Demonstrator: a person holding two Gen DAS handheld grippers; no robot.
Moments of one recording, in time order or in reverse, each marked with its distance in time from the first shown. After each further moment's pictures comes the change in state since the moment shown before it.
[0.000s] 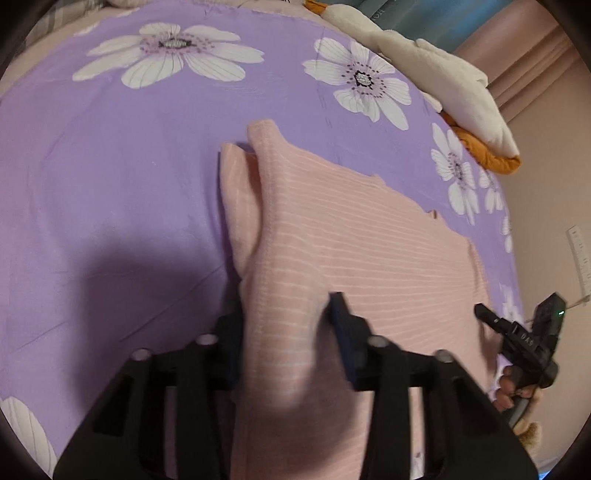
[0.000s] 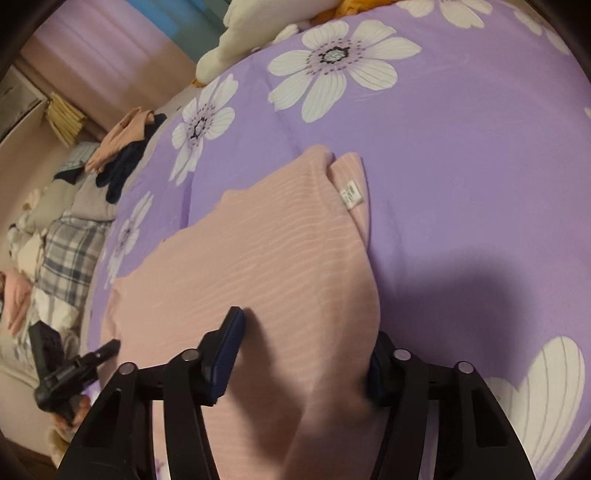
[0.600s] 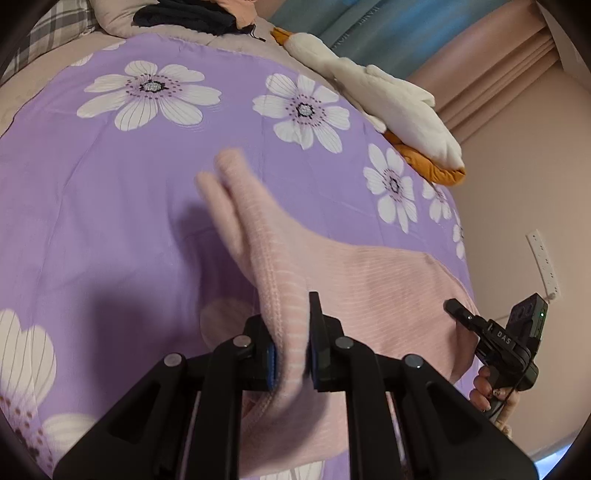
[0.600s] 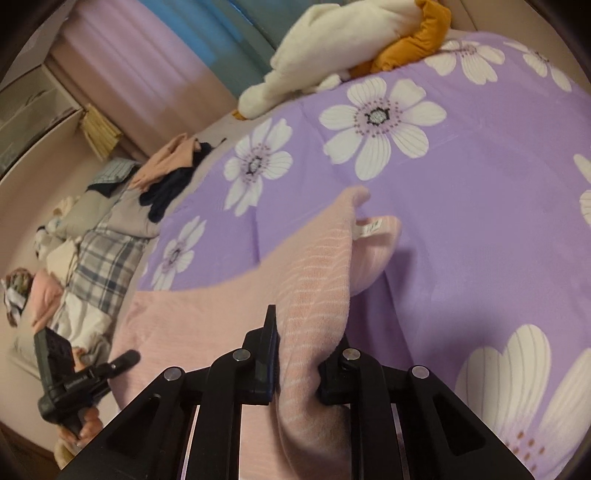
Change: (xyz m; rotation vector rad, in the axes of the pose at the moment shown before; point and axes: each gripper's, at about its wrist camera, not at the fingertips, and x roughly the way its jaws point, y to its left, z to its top) left arm -0.089 -0.043 -0.021 -0.004 -0.060 -0.151; right arm -0.085 0.044 -0.010 -0.024 -0.110 0.119
